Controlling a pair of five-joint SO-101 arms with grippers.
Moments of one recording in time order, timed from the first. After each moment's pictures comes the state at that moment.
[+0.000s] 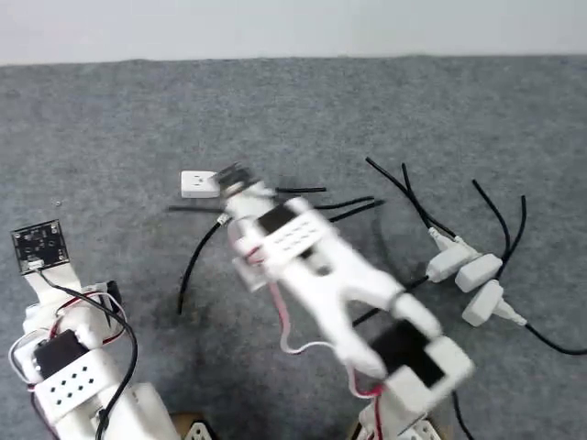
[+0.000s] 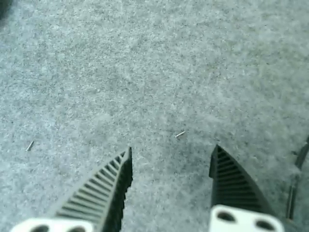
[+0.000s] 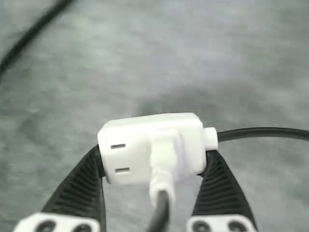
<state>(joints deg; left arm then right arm) -39.7 -61.8 74.6 55.7 -5.8 -36.2 5.4 16.9 66.4 -3.2</state>
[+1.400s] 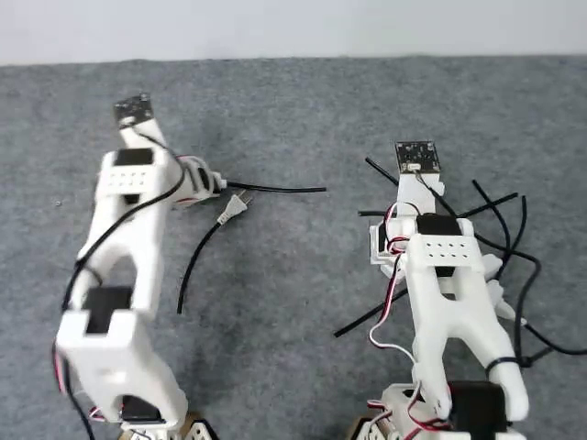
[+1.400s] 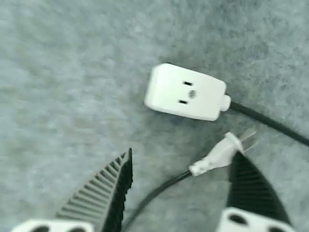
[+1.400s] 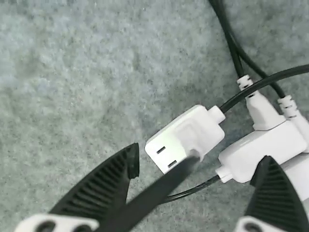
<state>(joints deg) -6.0 19.5 2.2 67.5 28.9 -1.8 -16.1 40.1 54.9 1.0</state>
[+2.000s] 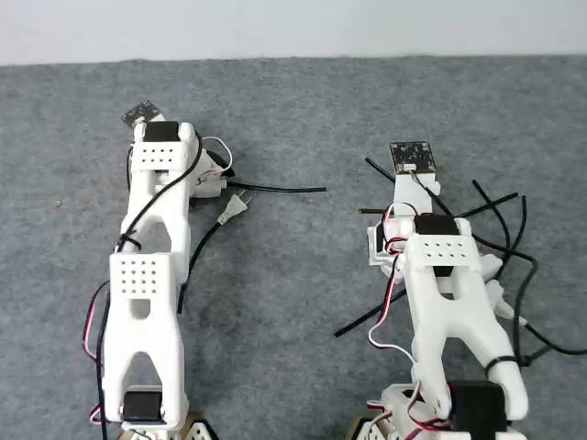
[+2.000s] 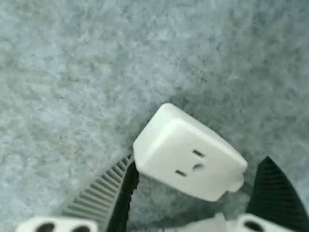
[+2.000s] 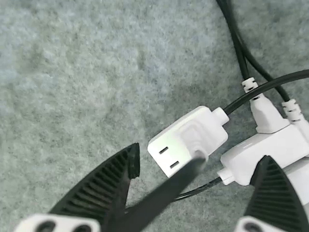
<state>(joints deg) -4.3 66.7 -61.8 94.6 51.3 -2.4 -15.9 40.1 54.9 2.1</state>
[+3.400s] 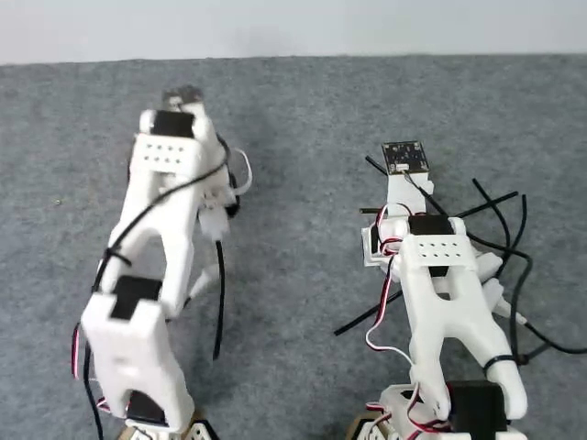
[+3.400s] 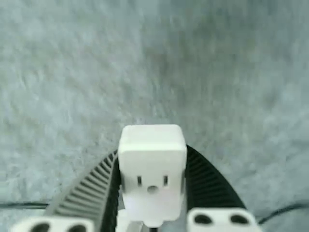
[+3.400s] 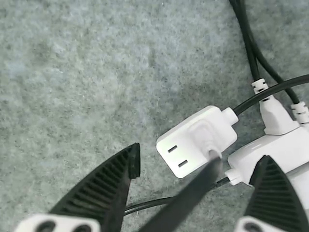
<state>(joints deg) 4.3 22.8 -17.7 98.2 29.1 -4.0 -15.9 40.1 54.9 2.2</state>
